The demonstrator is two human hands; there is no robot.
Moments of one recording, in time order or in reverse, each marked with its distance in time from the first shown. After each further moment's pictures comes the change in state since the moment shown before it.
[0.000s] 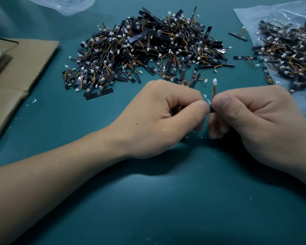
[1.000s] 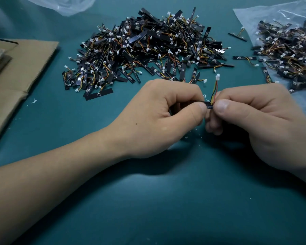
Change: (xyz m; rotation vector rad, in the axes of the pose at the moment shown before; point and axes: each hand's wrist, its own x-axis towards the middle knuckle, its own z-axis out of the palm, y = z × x) left_hand 0.000 0.003 0.001 -0.025 0.011 -0.009; right_hand 0.000 0.003 -0.007 0.163 -0.066 0.055
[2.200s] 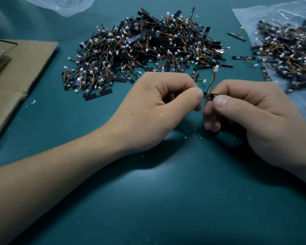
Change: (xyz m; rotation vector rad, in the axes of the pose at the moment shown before) left_hand 0.005 -0.007 0.000 -0.054 0.143 -0.017; right_hand 0.002 0.000 0.002 0.102 0.009 0.062
